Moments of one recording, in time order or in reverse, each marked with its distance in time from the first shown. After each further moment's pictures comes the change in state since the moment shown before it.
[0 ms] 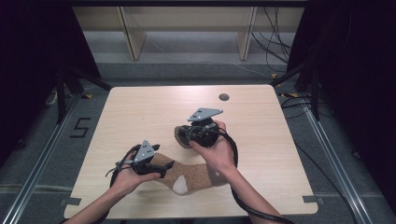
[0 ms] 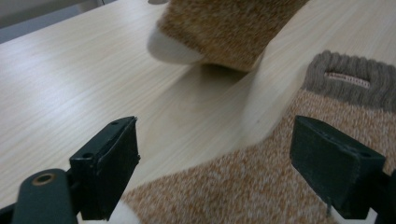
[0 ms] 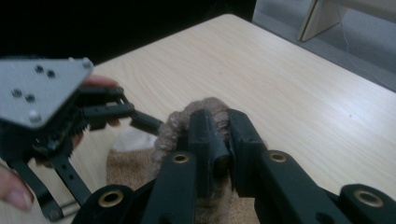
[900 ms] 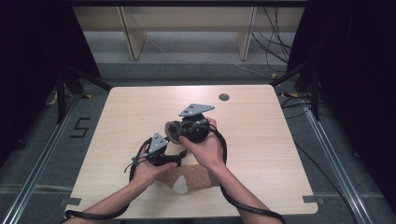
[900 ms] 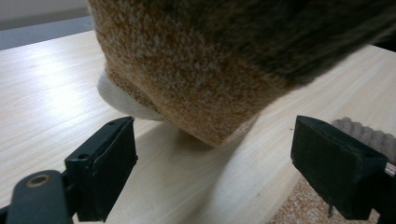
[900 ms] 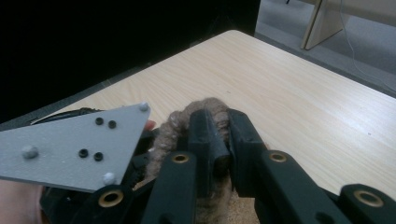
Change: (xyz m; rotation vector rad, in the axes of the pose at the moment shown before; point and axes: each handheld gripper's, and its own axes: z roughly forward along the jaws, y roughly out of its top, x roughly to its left) left arm -0.011 0.020 0.038 -0.069 0.090 -0.140; right arm 0.006 0.013 0.019 -0.054 0.009 0.021
